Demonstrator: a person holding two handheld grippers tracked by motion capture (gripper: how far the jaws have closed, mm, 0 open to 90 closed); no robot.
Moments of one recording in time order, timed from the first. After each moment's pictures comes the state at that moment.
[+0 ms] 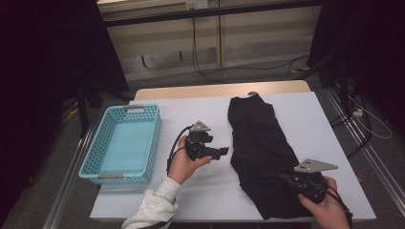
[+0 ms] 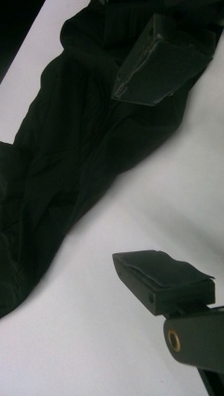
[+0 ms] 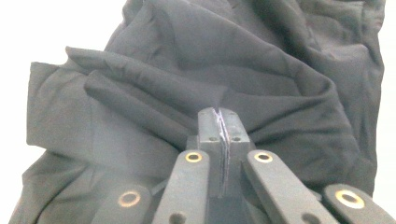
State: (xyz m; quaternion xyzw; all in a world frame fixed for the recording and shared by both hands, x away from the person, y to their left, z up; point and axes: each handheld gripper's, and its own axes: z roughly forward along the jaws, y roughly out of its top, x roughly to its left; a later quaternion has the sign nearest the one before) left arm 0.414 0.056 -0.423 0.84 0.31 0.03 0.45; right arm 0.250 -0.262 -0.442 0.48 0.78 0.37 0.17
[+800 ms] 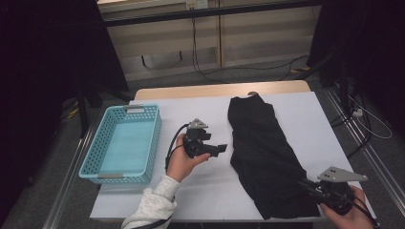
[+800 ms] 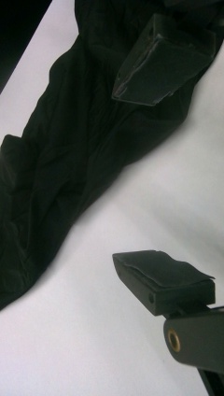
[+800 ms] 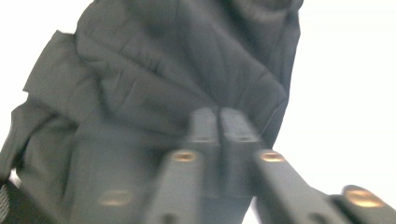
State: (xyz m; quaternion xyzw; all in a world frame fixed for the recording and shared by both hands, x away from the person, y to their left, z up) left arm 0.420 0.065 -0.419 0.83 0.32 0.04 0.45; right arm 0.220 -0.297 -0.430 0.50 0.77 0.34 0.21
